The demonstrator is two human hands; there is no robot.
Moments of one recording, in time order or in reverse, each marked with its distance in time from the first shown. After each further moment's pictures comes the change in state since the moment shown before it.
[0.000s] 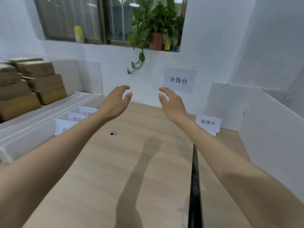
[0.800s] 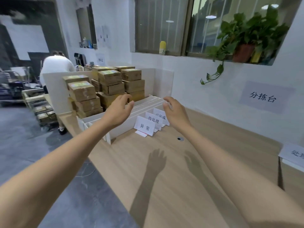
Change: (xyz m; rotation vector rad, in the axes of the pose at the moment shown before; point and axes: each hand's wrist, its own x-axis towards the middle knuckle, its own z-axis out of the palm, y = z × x) left_hand -0.147 -0.158 -0.219 0.306 0.205 -0.317; right_hand -0.018 -0.189 0.225 0.203 -0.275 -0.188
